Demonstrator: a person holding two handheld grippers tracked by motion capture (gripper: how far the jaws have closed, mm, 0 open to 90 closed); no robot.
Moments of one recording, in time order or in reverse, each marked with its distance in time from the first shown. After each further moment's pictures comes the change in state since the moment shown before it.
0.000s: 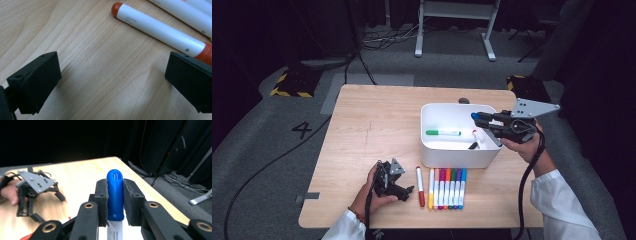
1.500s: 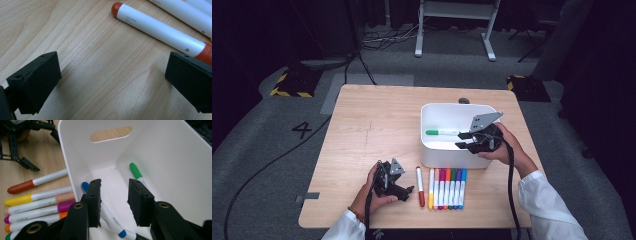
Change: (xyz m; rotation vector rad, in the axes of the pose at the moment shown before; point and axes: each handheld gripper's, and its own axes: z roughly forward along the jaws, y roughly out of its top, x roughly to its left) left arm 0.000 0.000 0.000 0.002 0.001 -0.001; right arm 0.011 -0.043 0.073 0.397 0.097 -0.059
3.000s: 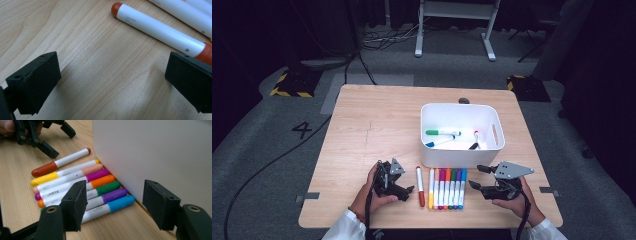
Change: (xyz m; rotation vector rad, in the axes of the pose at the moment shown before) left arm 0.000 0.000 0.000 -0.002 -0.002 0.000; right arm 0.089 -0.115 -0.010 -0.194 -0.113 0.216
